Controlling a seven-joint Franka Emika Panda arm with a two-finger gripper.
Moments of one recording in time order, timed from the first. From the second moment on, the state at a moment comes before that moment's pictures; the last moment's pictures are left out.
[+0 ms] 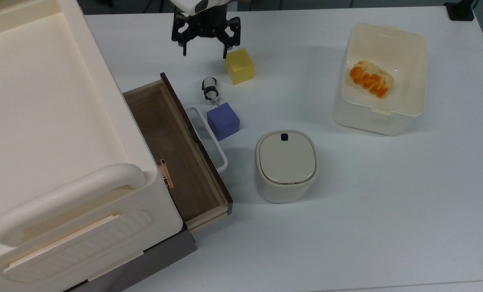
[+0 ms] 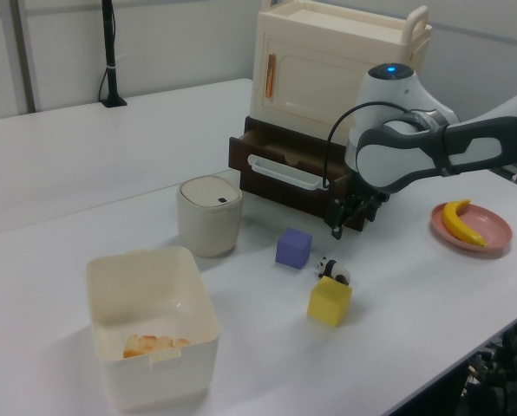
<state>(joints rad) -0.15 -0.20 0.22 -2.32 -0.13 2.24 0.08</state>
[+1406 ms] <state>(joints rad) -0.17 0.01 0.22 -2.34 -0.30 2.34 -0.10</state>
